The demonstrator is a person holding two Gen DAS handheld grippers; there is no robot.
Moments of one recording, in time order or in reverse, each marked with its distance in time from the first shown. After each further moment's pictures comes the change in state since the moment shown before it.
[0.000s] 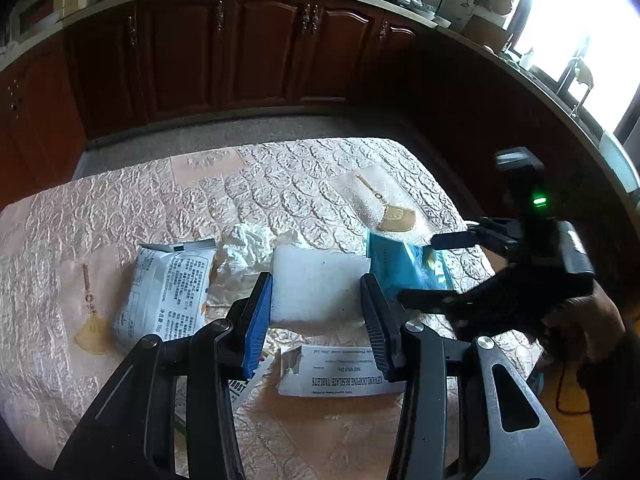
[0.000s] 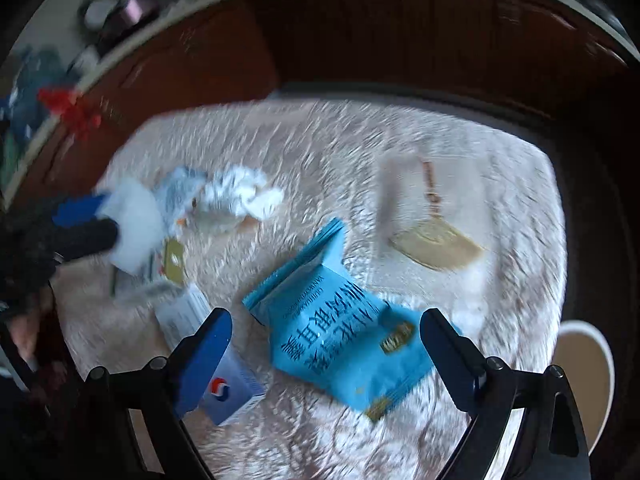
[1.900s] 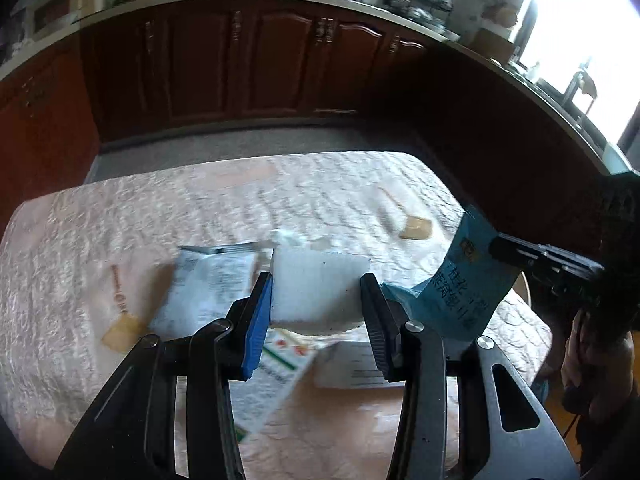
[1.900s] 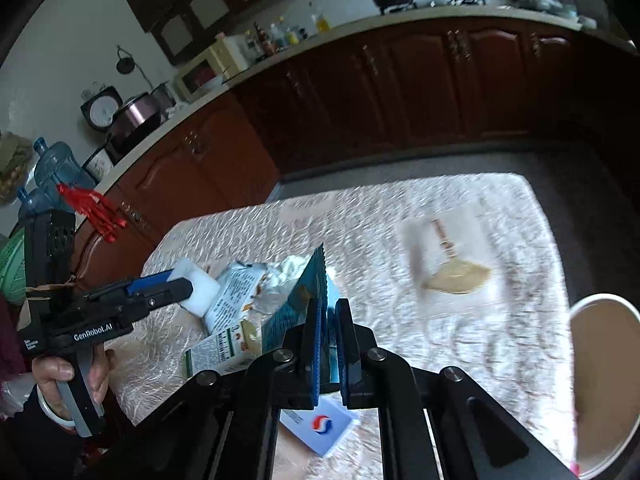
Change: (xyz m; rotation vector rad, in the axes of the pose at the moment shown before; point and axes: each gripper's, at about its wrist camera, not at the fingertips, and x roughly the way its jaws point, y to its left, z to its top) left arm -0.020 0.021 -0.003 -0.002 -0.041 0.014; right arm -0.093 0.028 -0.046 0.275 -0.414 0.041
